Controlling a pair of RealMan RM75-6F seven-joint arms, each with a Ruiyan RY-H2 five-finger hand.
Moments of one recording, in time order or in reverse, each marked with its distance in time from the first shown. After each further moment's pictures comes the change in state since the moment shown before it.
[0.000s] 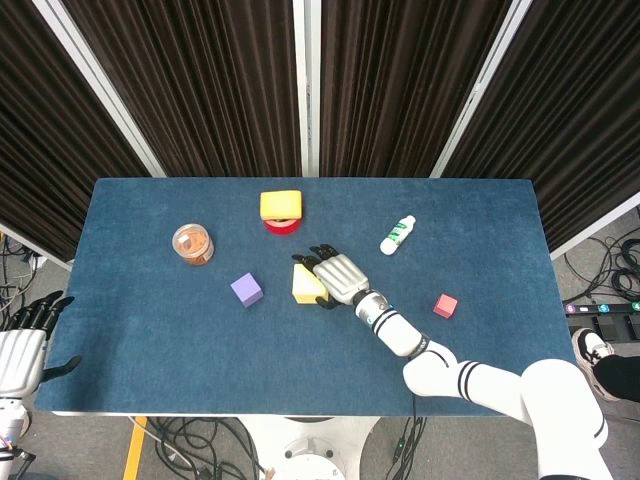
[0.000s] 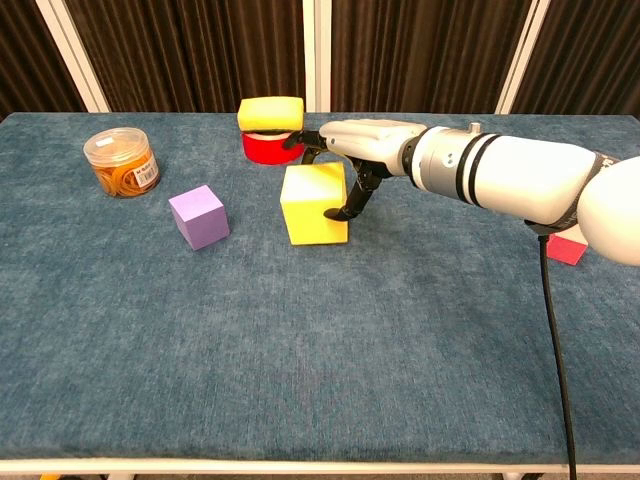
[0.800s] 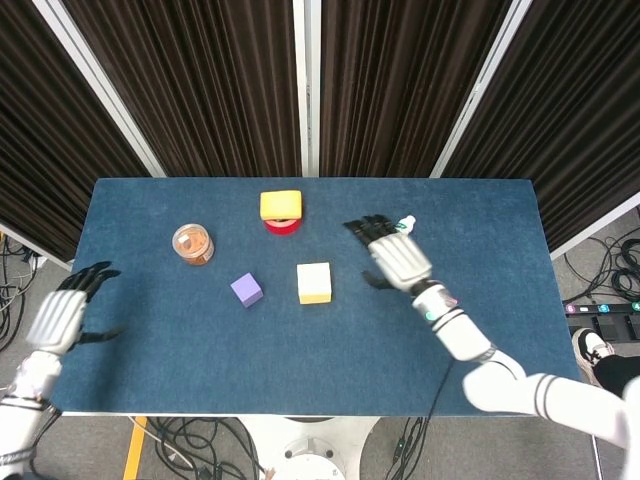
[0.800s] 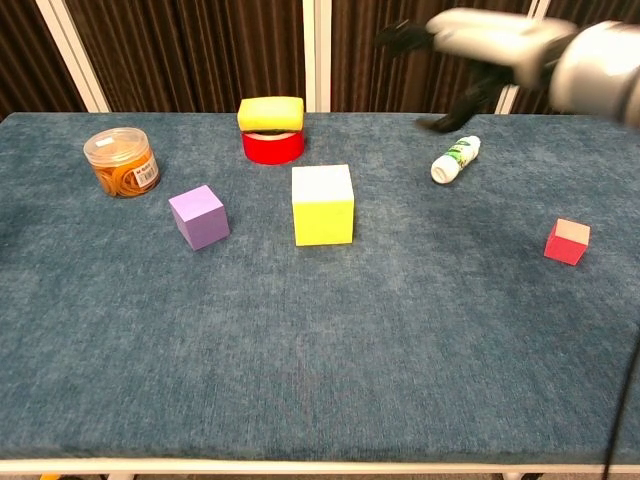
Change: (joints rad) left arm -0.201 0.018 -0.079 -0.038 -0.018 -0.257 -0.218; right arm -0.182 0.389 -0.011 -0.401 -0.003 0.260 -0.029
